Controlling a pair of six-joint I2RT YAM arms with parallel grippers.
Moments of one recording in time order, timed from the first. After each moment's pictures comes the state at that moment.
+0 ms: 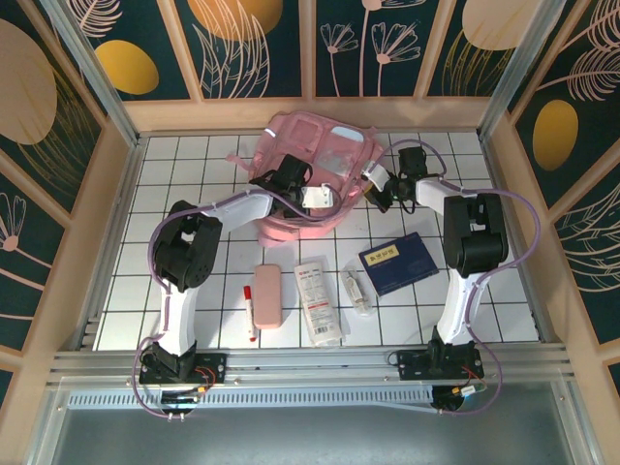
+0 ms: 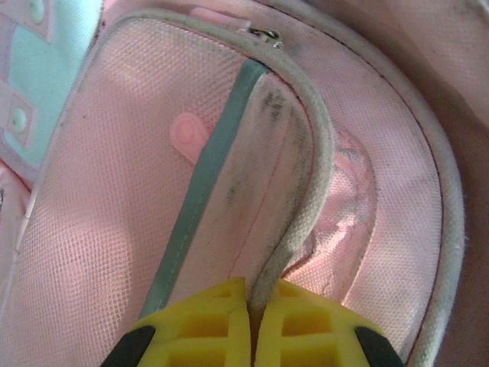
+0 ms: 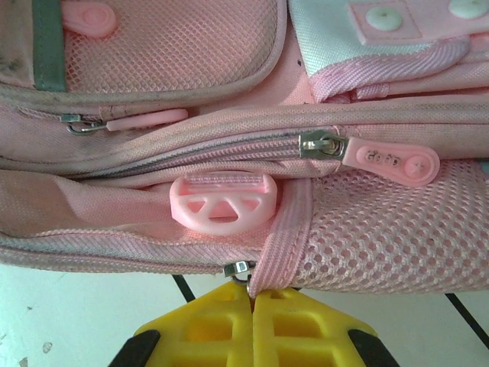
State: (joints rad) left arm -0.58 2.07 1.51 -0.33 0.02 0.96; right arm 0.16 1.99 1.29 -0.24 -0.54 -0.76
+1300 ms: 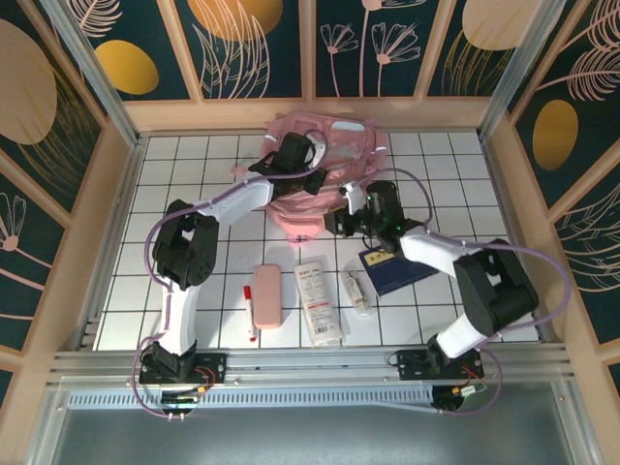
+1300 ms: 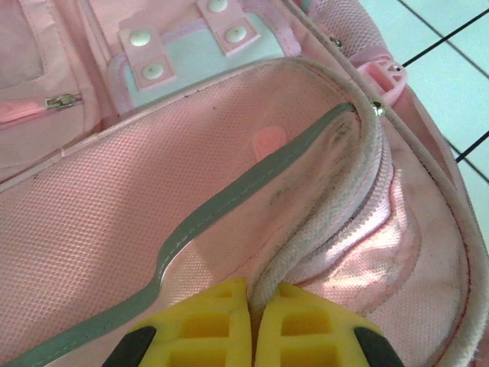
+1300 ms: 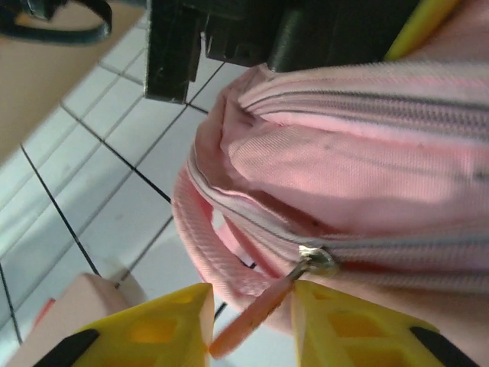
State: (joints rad) left arm -0.58 2.09 1.67 -0.29 0.14 -0.08; right arm 0.51 1.53 0.77 0.24 -0.46 0.26
